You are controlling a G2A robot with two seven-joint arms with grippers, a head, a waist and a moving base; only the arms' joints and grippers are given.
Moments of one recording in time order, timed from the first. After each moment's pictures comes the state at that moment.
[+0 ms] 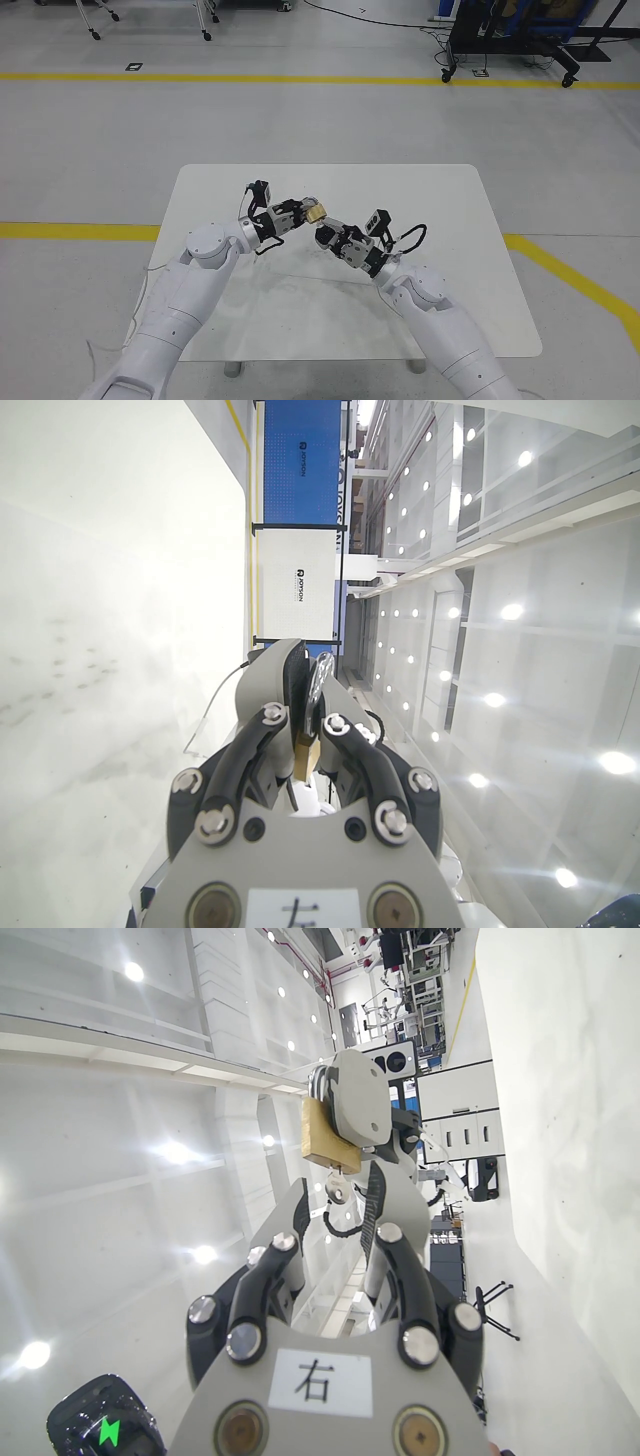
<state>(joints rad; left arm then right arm) 0.99 -1.28 -1.08 -1.13 -0.47 -0.05 -0.82 -1.32 -1.36 1.13 -1.33 0.71 -0.11 0.67</state>
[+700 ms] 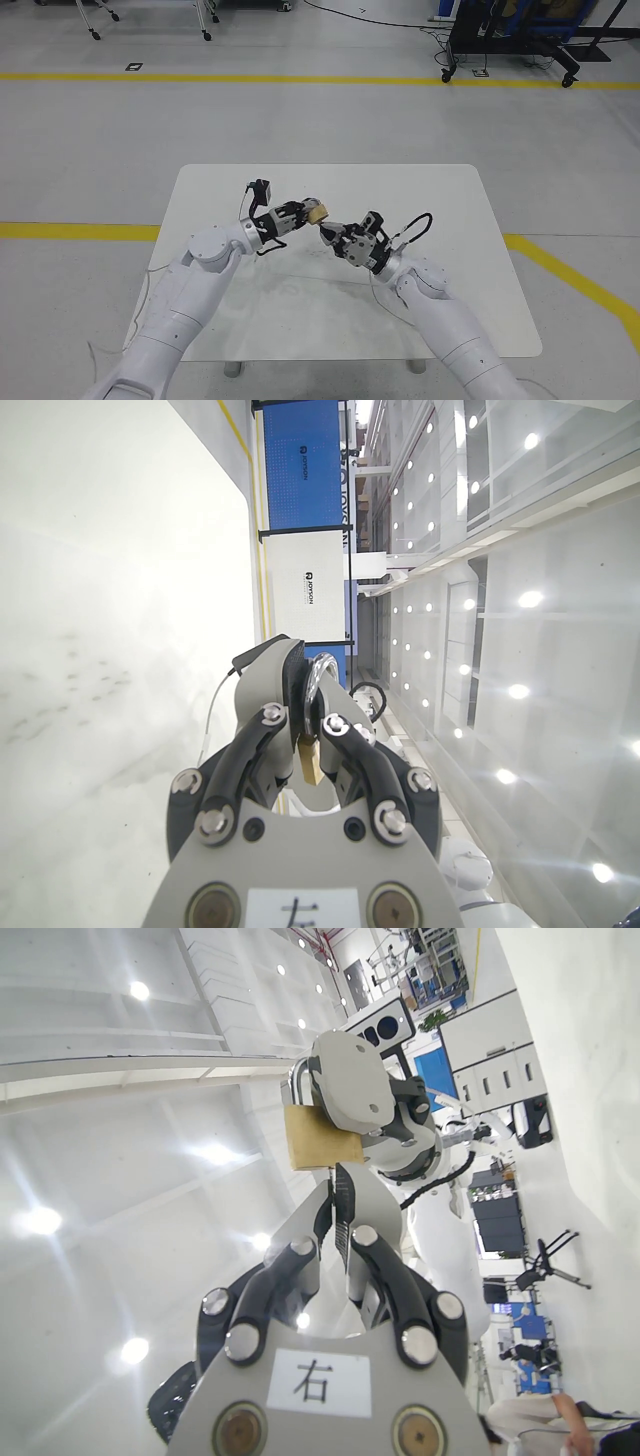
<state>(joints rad) 1.01 -1.28 -1.07 -1.15 -0.39 -0.13 -0.78 -1.26 -1.37 1.14 -1.22 0.94 0.07 0.86</state>
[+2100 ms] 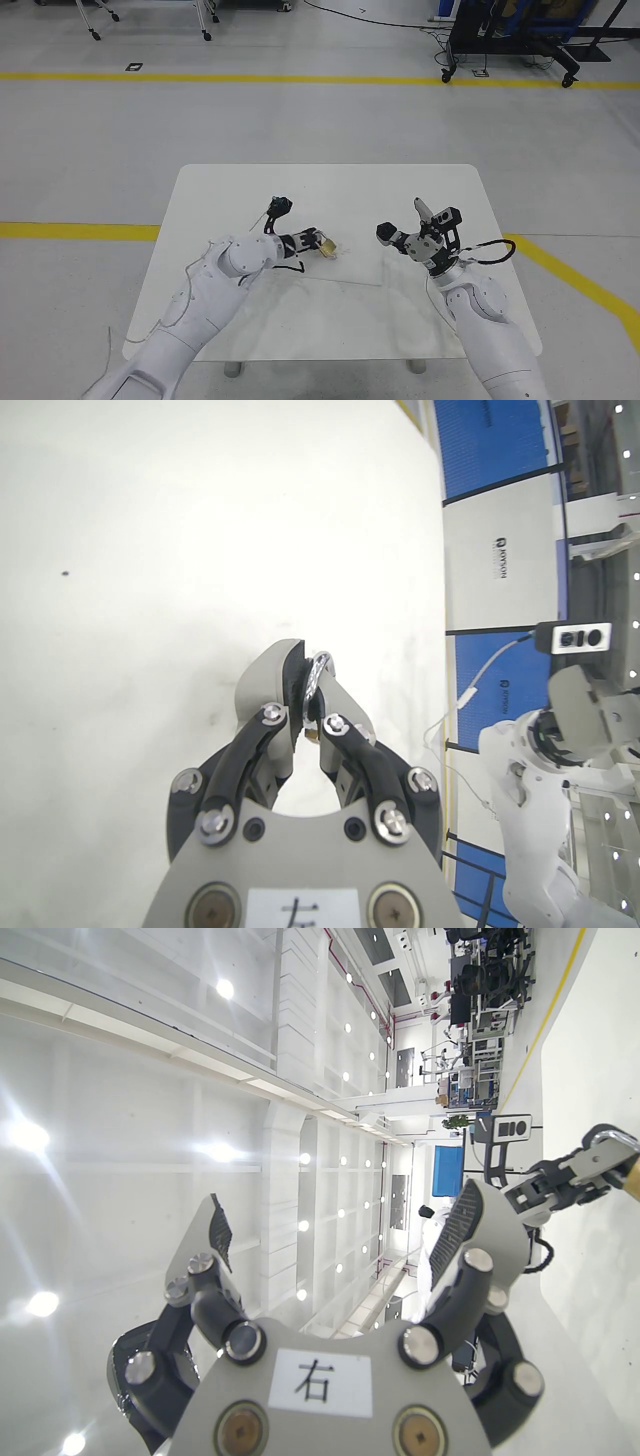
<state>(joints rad) 0.95 -1.30 -0.86 -1.08 0.21 0.01 -0.63 -1.48 -1.29 1.45 -1.43 0.80 -0.21 0.82</state>
